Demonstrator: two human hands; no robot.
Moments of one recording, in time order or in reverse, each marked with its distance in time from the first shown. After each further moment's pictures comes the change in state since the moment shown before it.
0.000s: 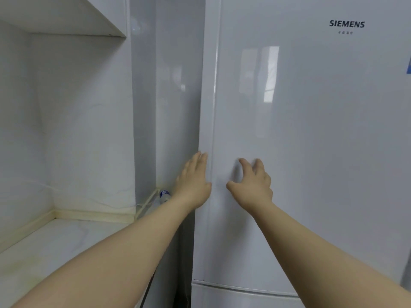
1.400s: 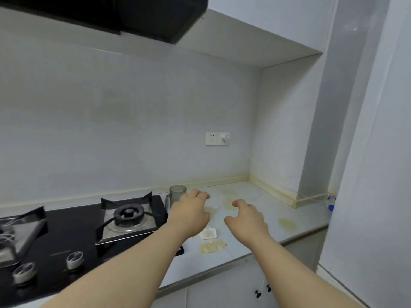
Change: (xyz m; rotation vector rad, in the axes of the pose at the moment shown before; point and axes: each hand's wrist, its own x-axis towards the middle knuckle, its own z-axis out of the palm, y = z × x) left_hand -0.339 0.071 -0.075 0.554 0.159 -0.951; right_hand -0.231 -0.028 0.013 0.200 -0.839 -0.736
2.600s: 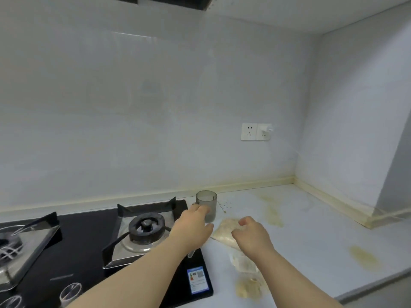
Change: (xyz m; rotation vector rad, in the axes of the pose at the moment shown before) left_hand 0.117 -0.129 0.066 -0.120 -0.058 -0.202; right_hand 0.174 -0.011 0.129 0.183 -0.206 0.061
